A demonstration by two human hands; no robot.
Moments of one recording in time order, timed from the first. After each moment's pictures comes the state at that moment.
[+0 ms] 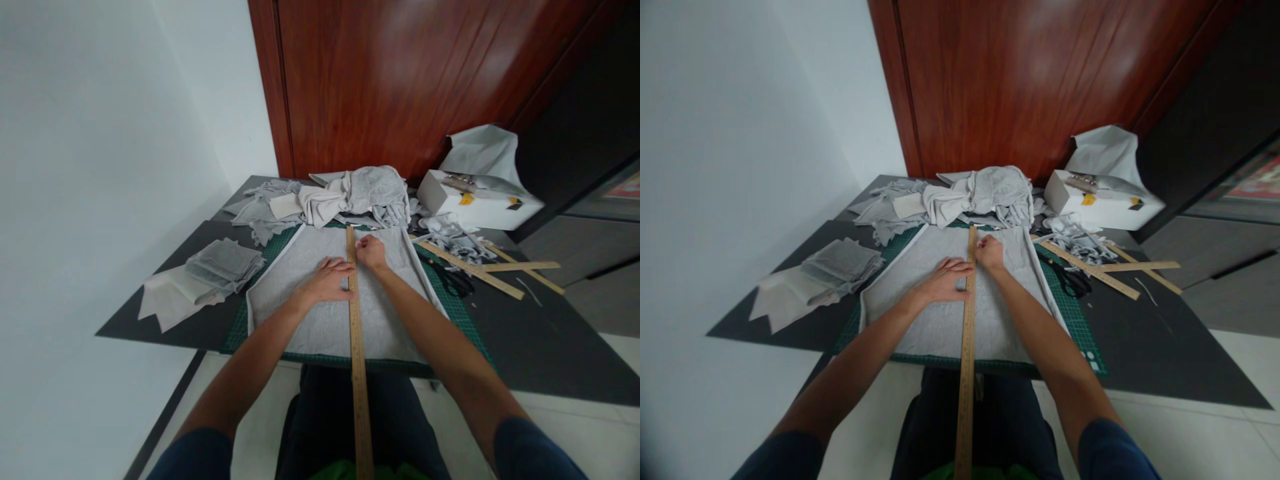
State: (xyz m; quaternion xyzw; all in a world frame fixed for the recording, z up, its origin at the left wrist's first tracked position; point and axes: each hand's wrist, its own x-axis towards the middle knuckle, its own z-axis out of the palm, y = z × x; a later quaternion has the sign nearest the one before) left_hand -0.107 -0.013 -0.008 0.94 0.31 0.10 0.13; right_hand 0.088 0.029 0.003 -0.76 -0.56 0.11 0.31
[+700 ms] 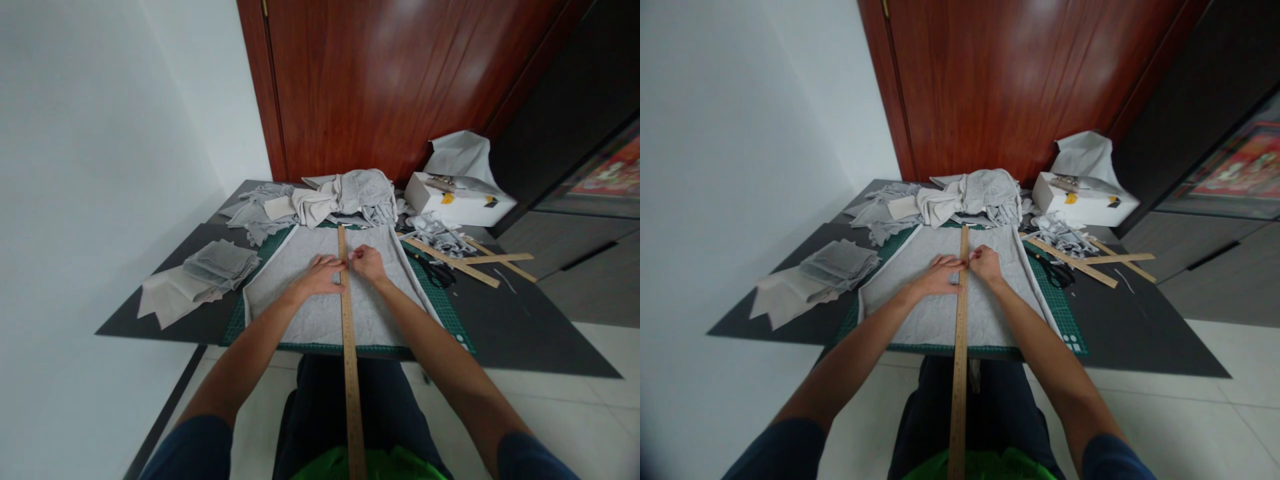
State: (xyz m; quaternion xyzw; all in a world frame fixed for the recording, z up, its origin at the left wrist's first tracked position) left_hand -0.106 -0.012 -0.001 0.93 0.33 0.07 0.13; right_hand 0.089 -0.033 0.014 -0.75 -0.56 0.15 0.30
